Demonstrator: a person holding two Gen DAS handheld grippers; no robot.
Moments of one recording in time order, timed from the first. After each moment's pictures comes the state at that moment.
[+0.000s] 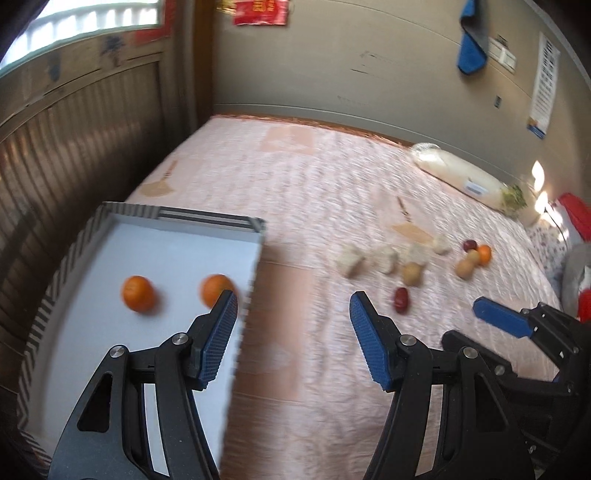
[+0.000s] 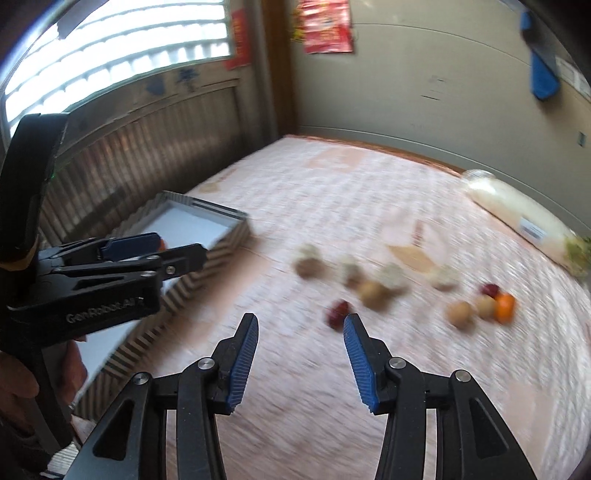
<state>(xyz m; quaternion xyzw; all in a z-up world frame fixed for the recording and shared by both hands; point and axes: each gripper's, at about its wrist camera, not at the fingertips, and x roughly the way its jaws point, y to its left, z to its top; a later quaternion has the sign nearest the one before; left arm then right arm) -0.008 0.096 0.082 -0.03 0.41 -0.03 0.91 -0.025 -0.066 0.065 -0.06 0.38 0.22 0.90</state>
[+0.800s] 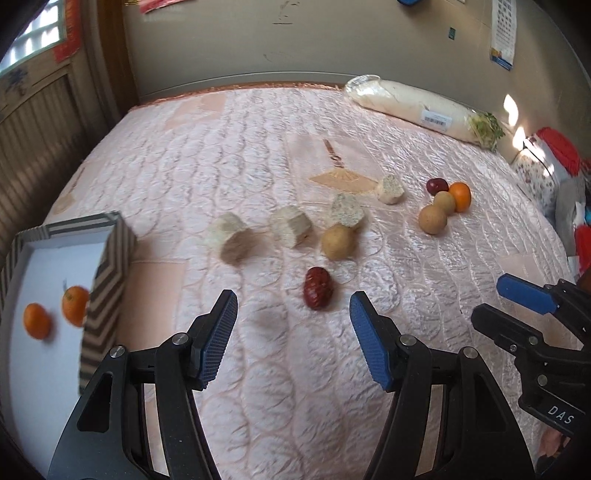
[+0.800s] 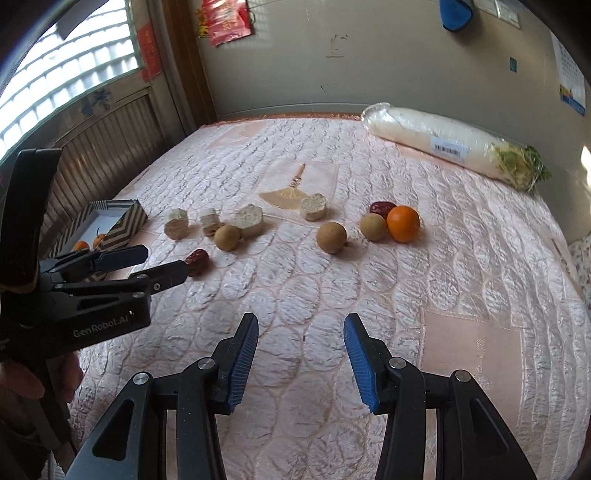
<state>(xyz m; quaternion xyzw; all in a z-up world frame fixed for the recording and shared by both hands) 0.032 0.001 0.028 0.04 0.45 -0.11 0.89 -0.016 -0.176 0.026 0.01 0.42 0.13 0.90</state>
